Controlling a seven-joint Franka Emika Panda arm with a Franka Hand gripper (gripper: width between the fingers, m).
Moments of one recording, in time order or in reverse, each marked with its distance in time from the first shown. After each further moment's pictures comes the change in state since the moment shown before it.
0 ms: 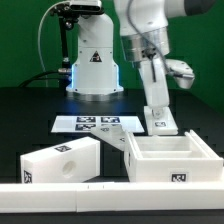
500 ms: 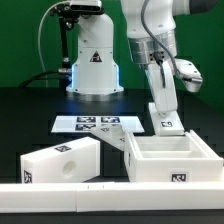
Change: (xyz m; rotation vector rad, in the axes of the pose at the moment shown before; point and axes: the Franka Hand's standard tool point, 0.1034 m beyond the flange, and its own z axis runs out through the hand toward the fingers) arm -0.012 0.007 0.003 -0.055 0.021 -0.009
